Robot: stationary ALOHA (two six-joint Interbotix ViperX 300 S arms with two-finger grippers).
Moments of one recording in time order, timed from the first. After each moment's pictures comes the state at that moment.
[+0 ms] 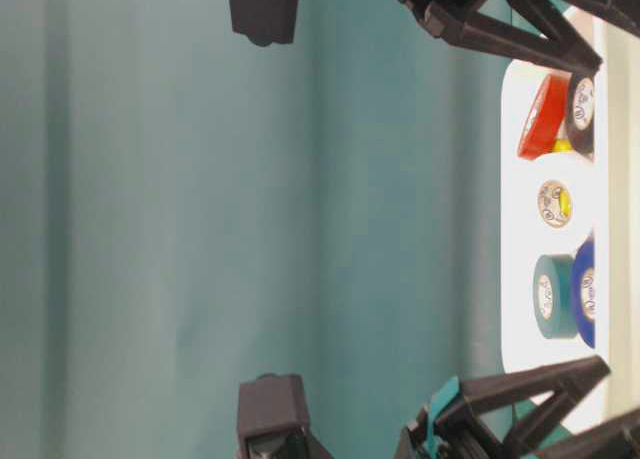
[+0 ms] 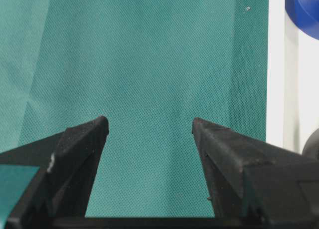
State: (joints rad) left arm 0.01 -0.08 0.85 -0.02 -0.01 0.20; right arm -0.04 -0.13 0.91 -0.87 -0.06 0.88
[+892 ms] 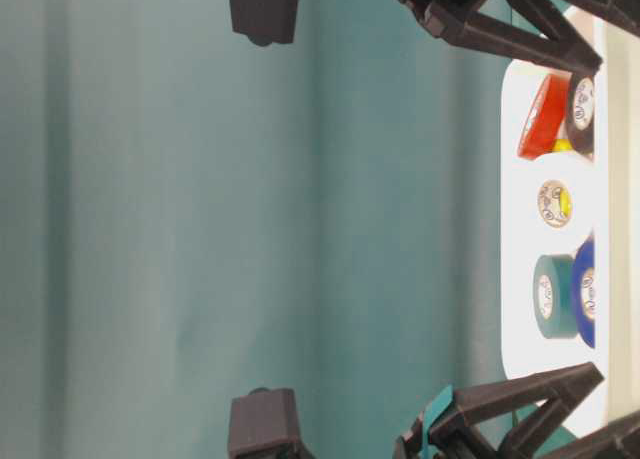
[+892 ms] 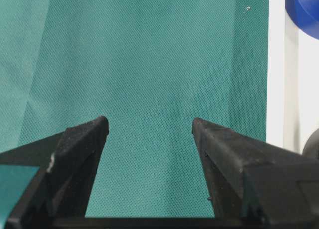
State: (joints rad) left arm 0.00 -0.10 0.87 -0.02 -0.03 0.20; right arm -0.04 -0.13 0.91 -0.87 -0.06 0.88
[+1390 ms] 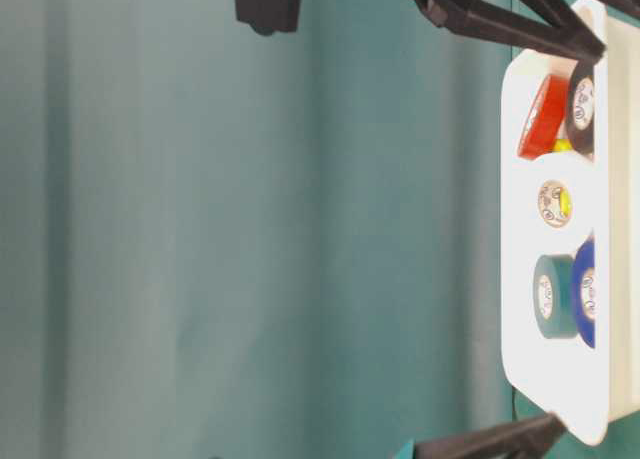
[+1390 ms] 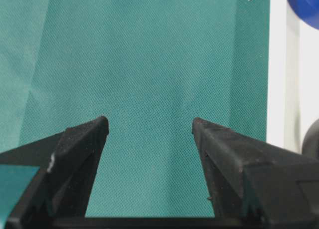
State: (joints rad) left arm -0.03 -0.26 0.97 -0.03 -0.03 0.20; right arm -0.04 -0.16 0.94 -0.87 -0.06 0.88
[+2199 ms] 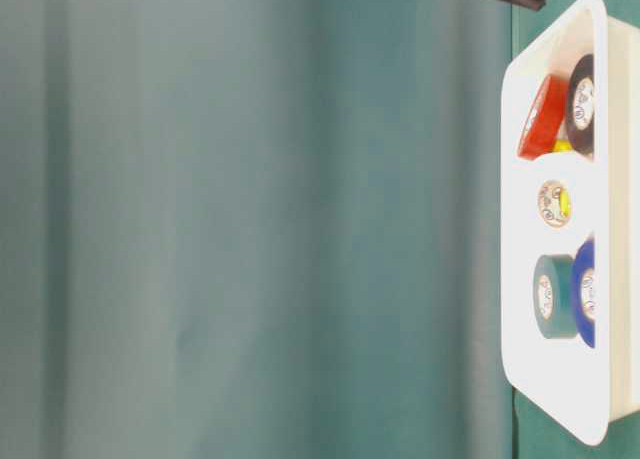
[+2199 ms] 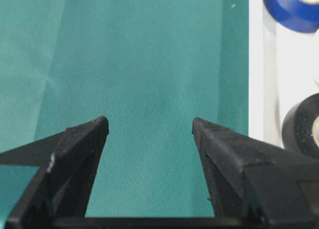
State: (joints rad) left arm -0.03 -0.62 1.21 -0.03 -0.03 0.12; right arm -0.04 -0.36 1.05 -0.87 -0.06 0.88
